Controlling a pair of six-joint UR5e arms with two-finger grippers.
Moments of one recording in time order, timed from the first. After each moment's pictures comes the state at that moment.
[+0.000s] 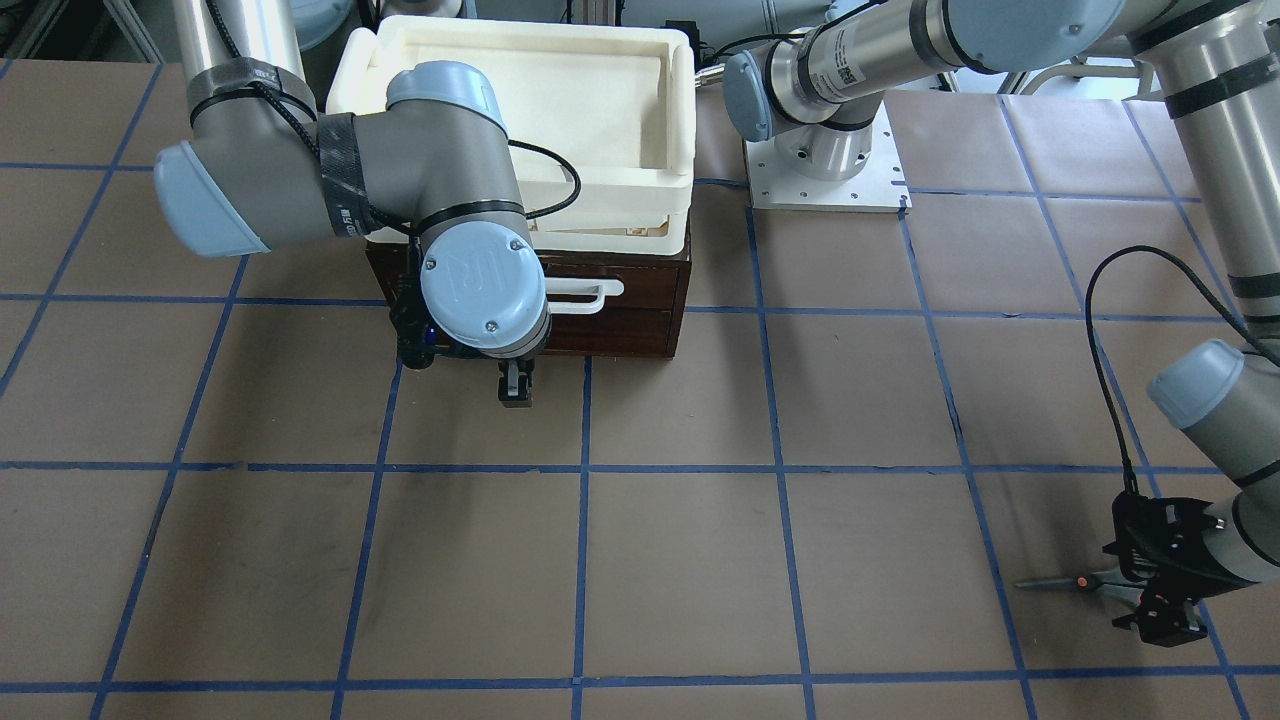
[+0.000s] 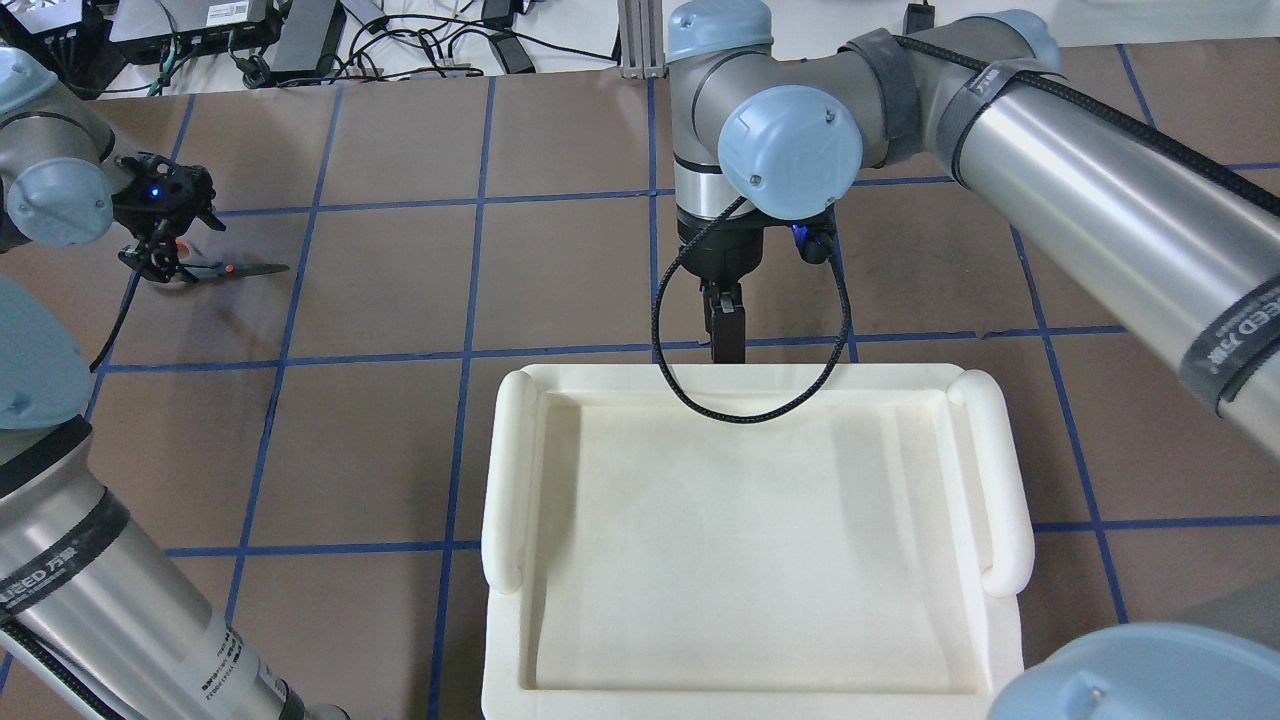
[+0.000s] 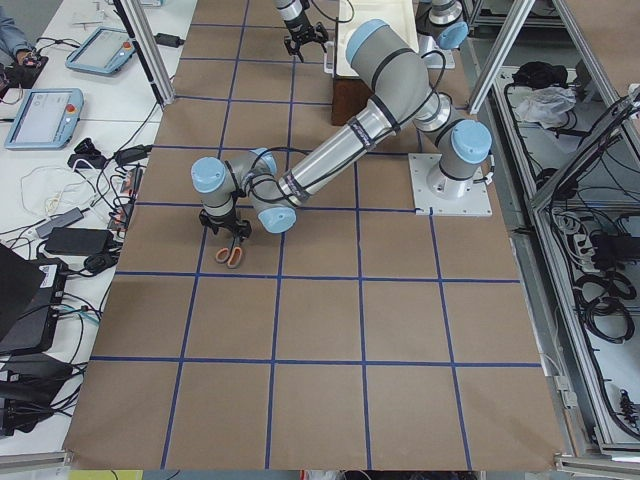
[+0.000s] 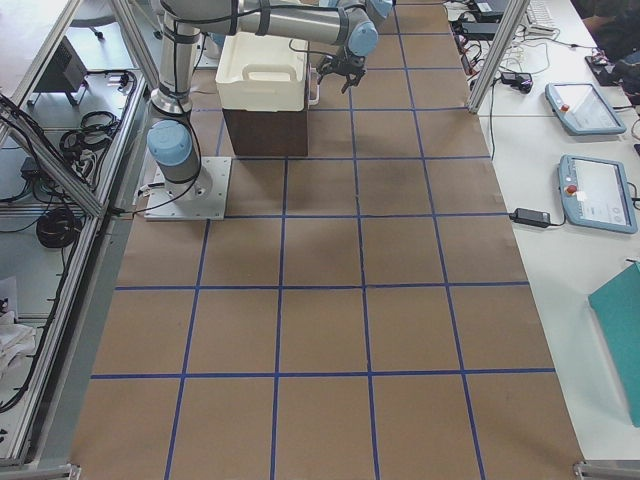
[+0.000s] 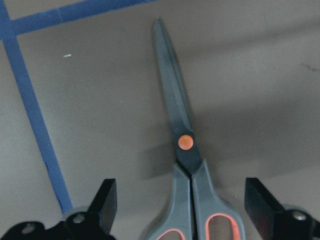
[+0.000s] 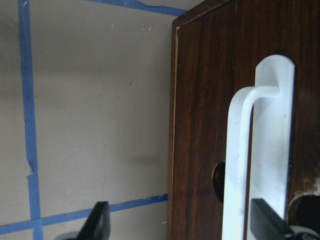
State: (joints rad) left arm -1.07 -2.30 -1.35 -1.05 1.55 2.26; right arm 1.86 -1.15 1.45 -1.45 -1.47 1.82
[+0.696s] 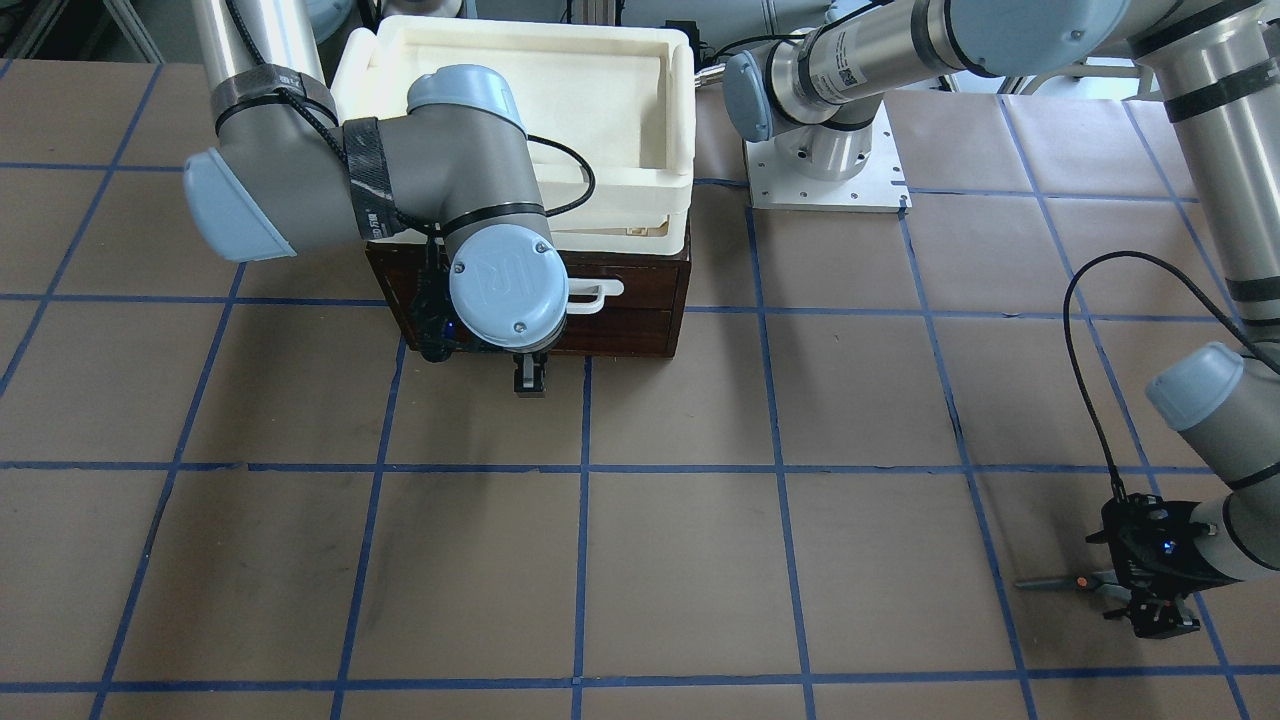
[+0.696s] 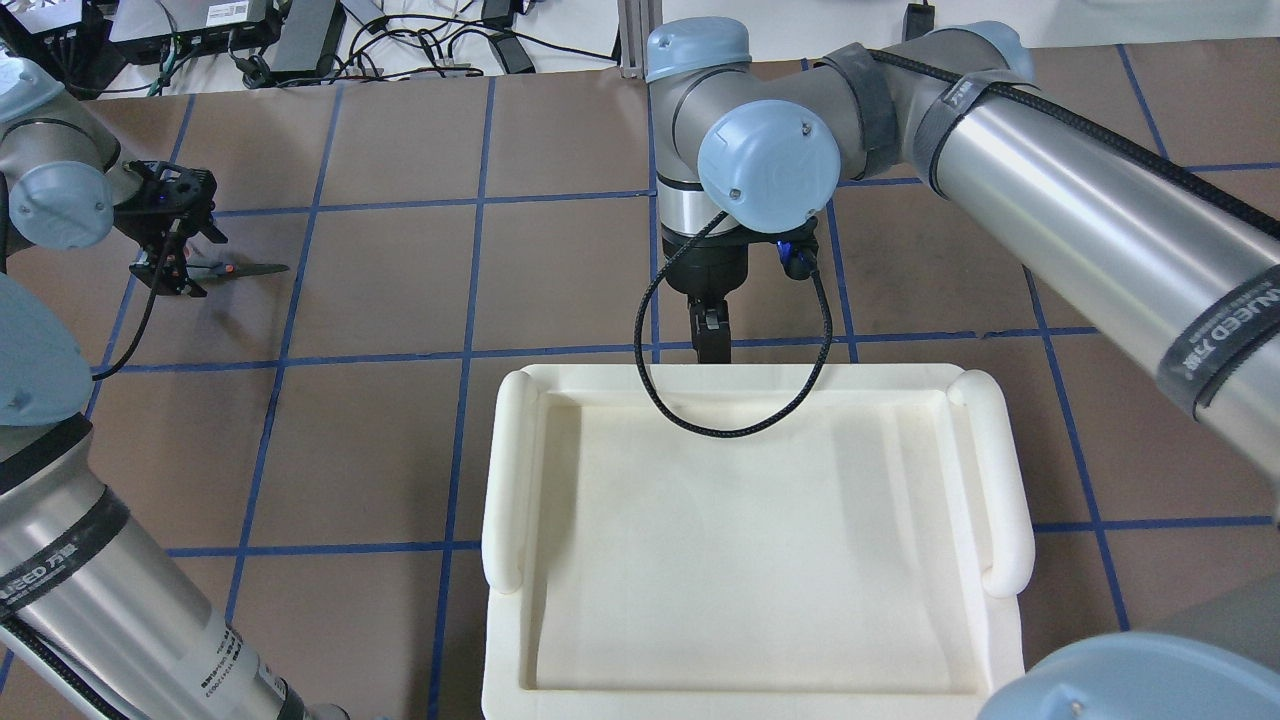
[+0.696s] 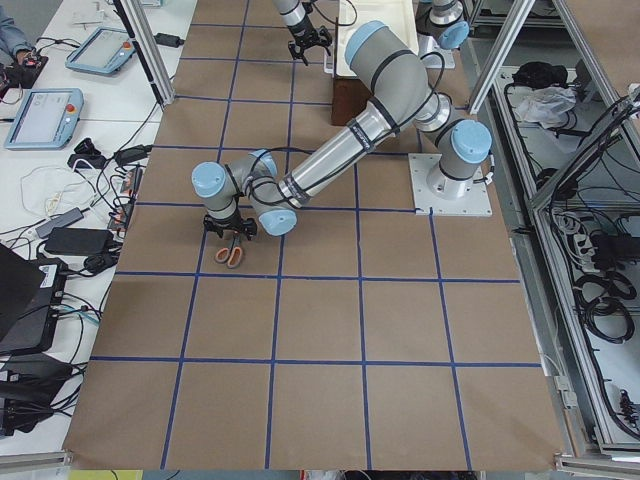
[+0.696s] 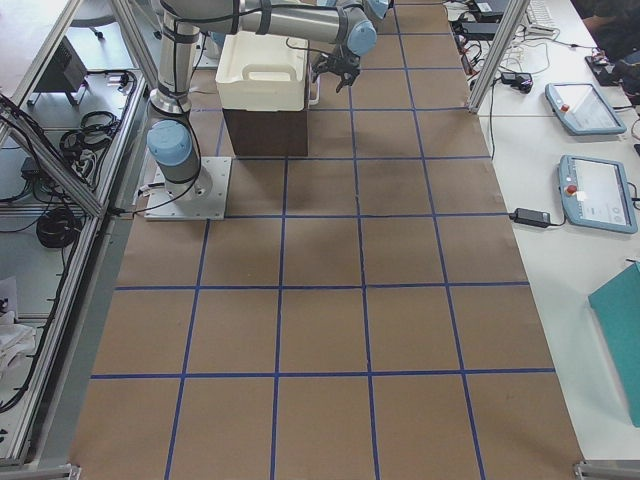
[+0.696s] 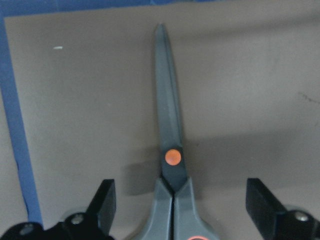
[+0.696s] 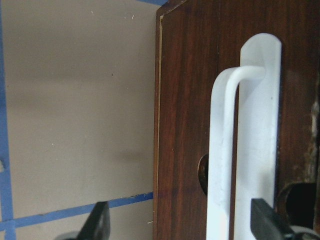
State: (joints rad) left arm -1.07 -2.31 -1.36 -1.08 1.55 2.15; right arm 1.88 -1.14 1.46 -1.43 -1.47 1.84
